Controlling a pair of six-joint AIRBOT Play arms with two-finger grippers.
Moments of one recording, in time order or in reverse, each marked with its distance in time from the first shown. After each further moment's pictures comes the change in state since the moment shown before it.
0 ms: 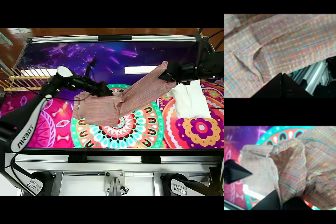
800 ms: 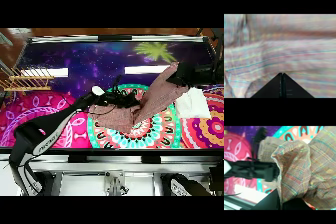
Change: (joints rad) left arm -0.251 -0.117 -0.003 -0.266 0.342 -0.056; right arm 0.001 0.168 0.000 -0.095 -0.114 0.080
